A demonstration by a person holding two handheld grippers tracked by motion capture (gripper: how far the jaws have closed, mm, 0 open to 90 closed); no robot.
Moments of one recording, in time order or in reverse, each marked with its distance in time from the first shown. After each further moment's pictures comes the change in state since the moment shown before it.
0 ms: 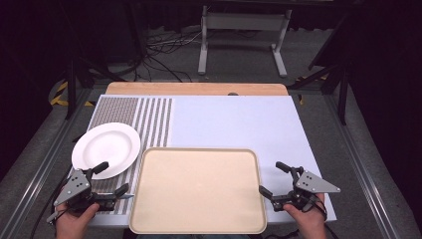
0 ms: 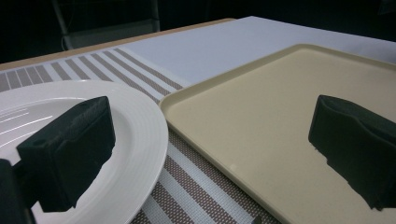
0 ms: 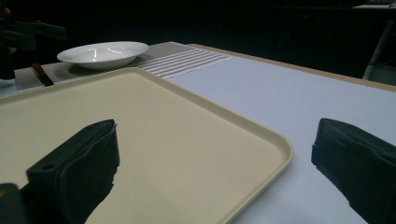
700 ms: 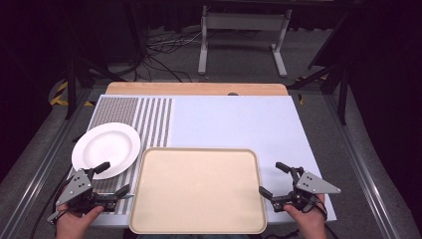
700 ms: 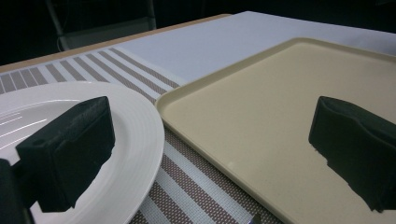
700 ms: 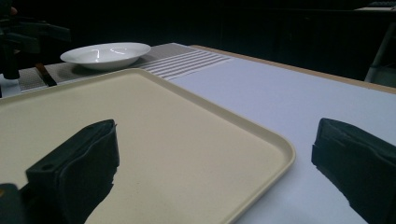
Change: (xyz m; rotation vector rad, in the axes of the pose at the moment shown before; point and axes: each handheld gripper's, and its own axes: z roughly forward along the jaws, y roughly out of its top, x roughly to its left) left arm -0.002 0.002 0.002 0.008 -0.025 0.024; right arm 0.001 0.000 -0.001 -0.004 0.008 -0.006
